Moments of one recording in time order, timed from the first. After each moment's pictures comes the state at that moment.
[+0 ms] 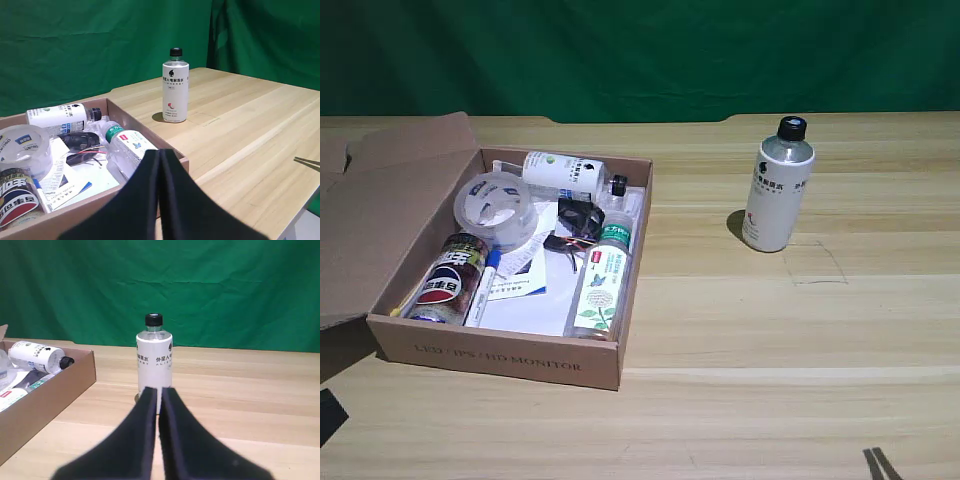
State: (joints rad) arm 0.10 0.03 0.00 -1.74 -0.06 1.74
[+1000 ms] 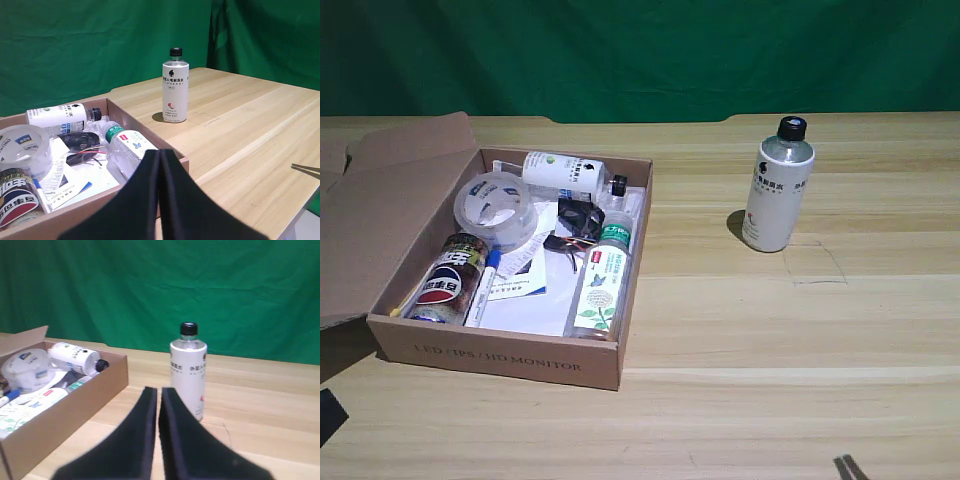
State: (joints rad) arm 0.10 0.03 -0.03 -1.74 -0.17 1.74
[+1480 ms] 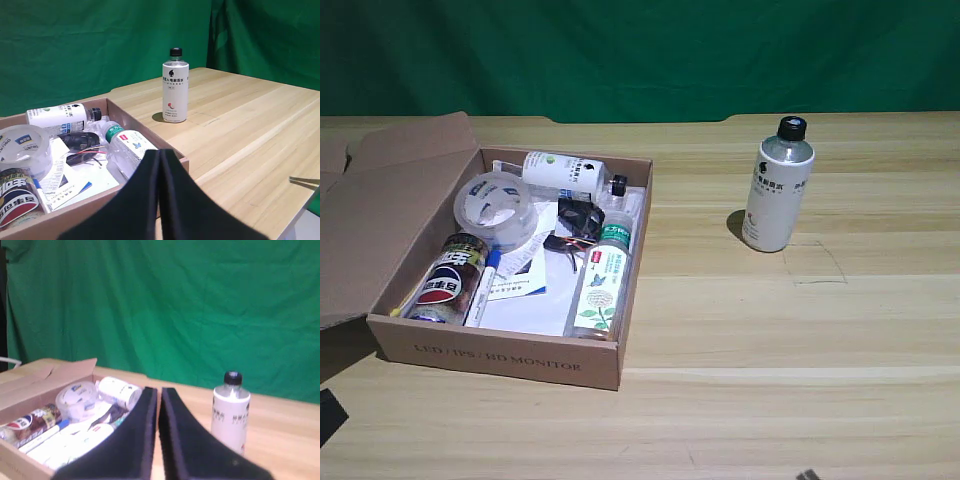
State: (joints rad) arm 0.10 0.08 -0.19 -1.75 -0.32 1.78
